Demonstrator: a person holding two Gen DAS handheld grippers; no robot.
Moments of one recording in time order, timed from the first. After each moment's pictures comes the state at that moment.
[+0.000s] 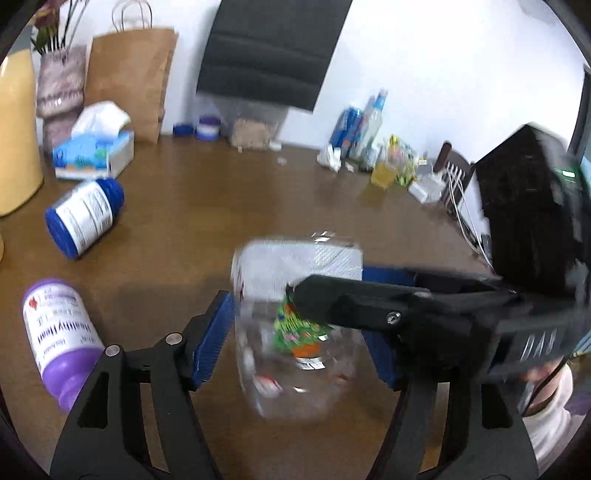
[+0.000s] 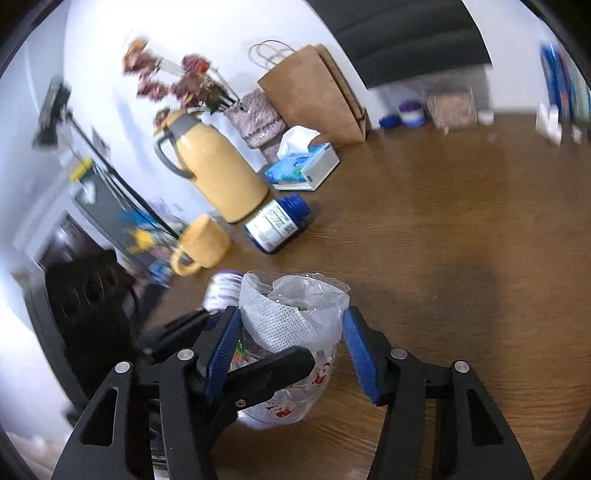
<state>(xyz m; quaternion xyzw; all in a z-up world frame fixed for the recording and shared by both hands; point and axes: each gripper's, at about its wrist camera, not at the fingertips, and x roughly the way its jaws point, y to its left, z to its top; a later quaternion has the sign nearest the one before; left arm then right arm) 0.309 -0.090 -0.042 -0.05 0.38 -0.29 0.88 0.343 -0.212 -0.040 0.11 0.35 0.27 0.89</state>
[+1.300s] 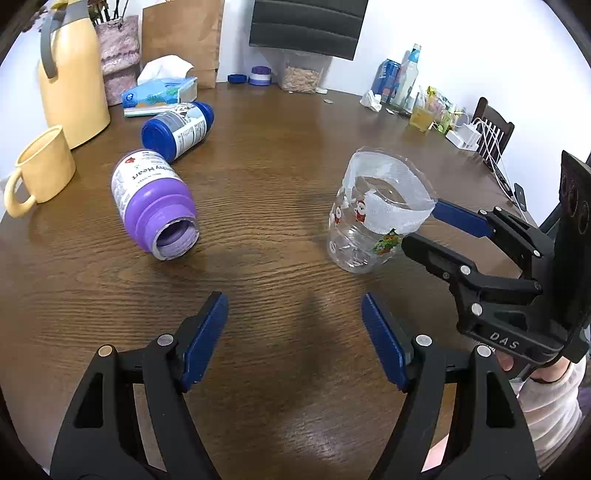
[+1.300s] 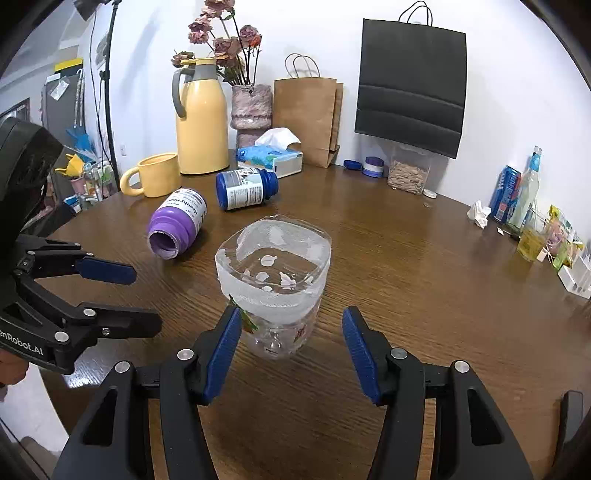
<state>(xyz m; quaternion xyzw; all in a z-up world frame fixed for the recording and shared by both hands) 0.216 -0.046 -0.059 0.00 0.45 -0.19 0.87 0.236 -0.196 -0.067 -0.08 0.30 0.15 0.94</state>
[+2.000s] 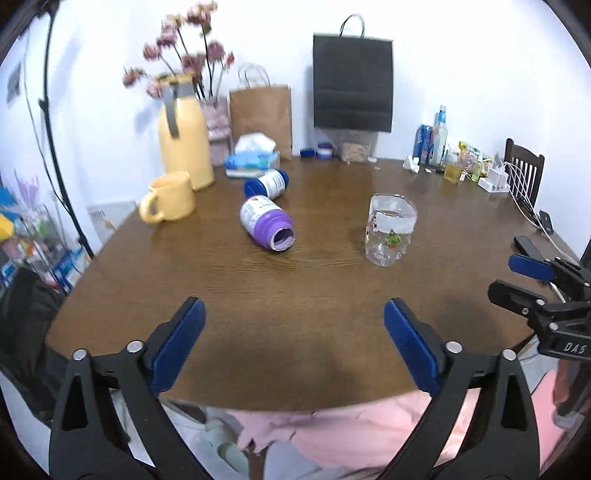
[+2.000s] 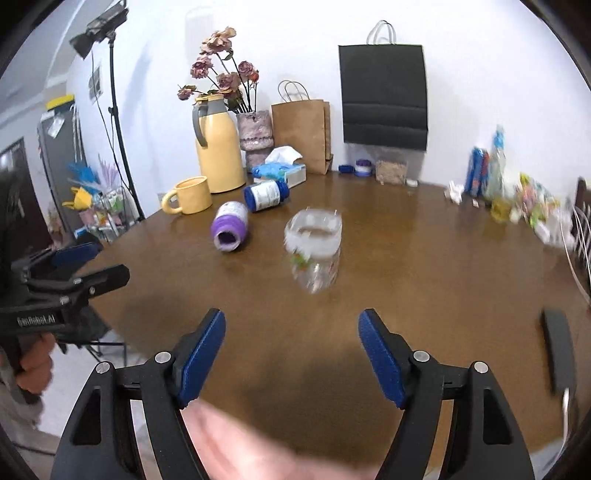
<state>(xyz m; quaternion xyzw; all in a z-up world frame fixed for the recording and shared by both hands) 0.051 -0.004 0.003 0.03 0.29 -0.05 0.95 0.072 -0.197 -0.025 0.00 0.29 0.13 0.95</state>
